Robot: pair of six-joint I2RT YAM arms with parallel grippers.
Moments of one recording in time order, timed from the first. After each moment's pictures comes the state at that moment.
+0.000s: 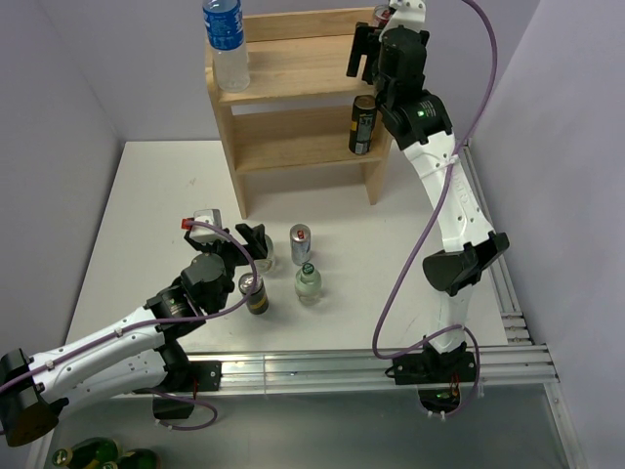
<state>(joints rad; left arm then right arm) -0.95 0.81 0.54 0.17 -0.81 -0.47 0.42 1.91 2.42 -0.53 0.49 0.11</state>
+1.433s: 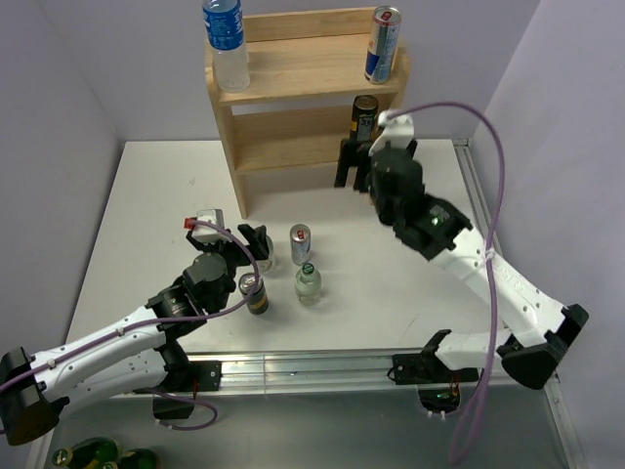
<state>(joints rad) -0.95 0.81 0.54 0.17 -0.80 -0.46 0.70 1.24 1.43 -0.42 0.60 0.27</state>
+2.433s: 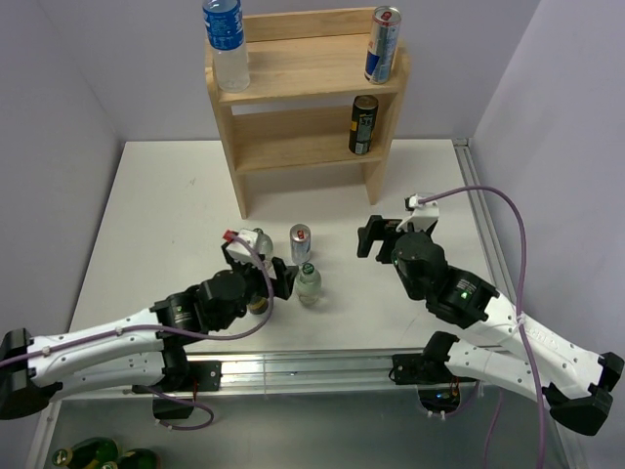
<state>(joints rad) -1.17 0.87 0.59 0.01 -0.58 -0.45 0.89 0.75 0.83 -0.43 0.69 0.49</state>
